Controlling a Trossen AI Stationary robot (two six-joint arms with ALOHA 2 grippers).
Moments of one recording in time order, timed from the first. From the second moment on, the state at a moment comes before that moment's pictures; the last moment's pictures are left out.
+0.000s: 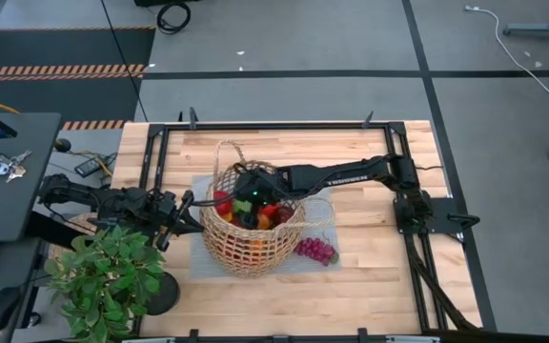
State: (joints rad) left arm -0.24 0.11 0.01 0.11 0.08 -0.20; right arm 0.03 2.09 1.83 -0.52 0.10 0.28
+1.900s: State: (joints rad) left arm -0.24 0.12 0.01 0.11 0.08 -0.20; right arm 0.75 2.04 1.97 -1.57 0.59 0.89
